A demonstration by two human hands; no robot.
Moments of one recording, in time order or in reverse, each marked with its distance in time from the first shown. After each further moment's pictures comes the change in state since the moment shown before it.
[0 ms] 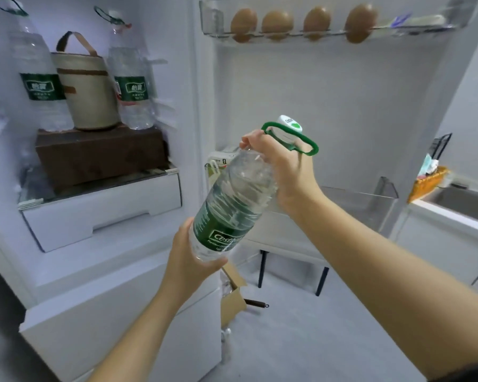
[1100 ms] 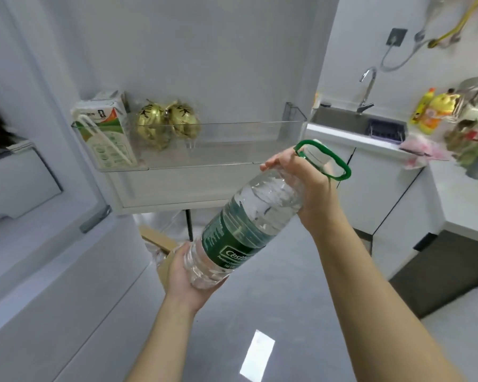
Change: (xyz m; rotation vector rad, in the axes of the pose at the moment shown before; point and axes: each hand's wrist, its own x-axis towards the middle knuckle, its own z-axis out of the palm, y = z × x) left_hand -0.061 -0.041 0.127 -1.349 -0.399 -1.384; right_hand -0.105 0.031 -0.129 -0.242 0.363 0.000
